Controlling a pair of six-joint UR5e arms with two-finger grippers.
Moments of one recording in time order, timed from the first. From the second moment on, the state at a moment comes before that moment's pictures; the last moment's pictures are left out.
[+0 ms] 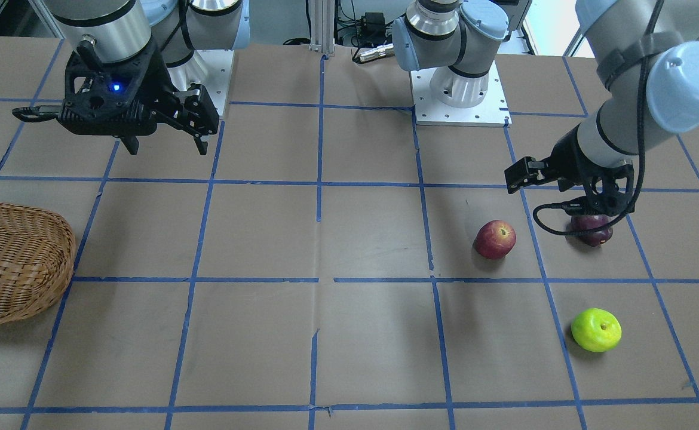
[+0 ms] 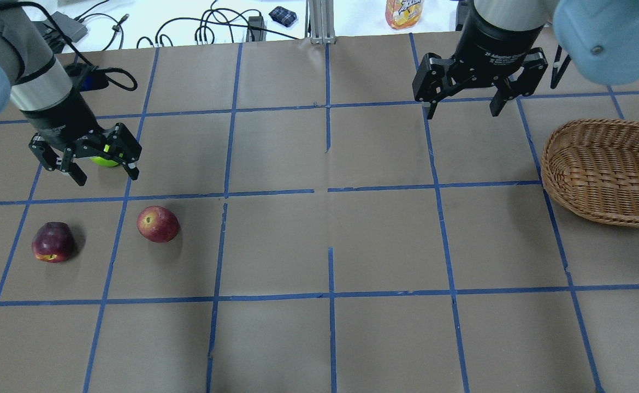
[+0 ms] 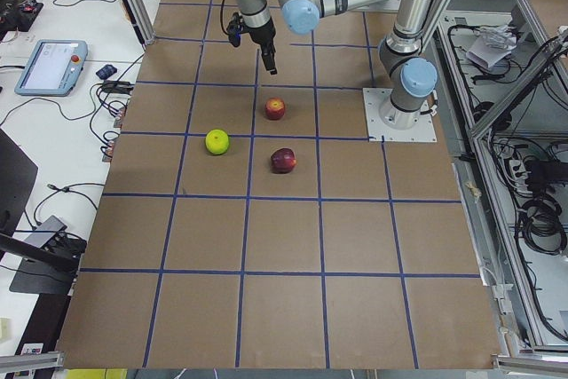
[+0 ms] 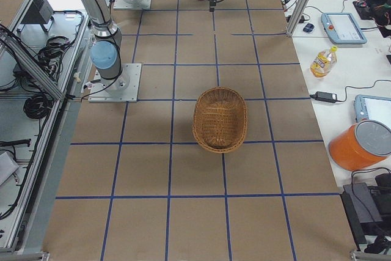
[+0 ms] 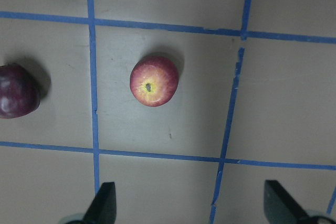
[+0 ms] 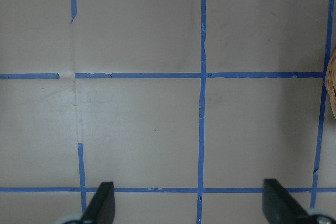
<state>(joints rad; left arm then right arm) -1.30 -1.68 -1.71 -1.56 1.60 0.21 1.65 -1.53 1.48 -1.54 -1.56 0.07</state>
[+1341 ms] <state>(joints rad) -1.26 -1.81 -2.09 -0.97 1.55 0.30 1.65 -1.53 1.48 -1.54 -1.56 0.06</state>
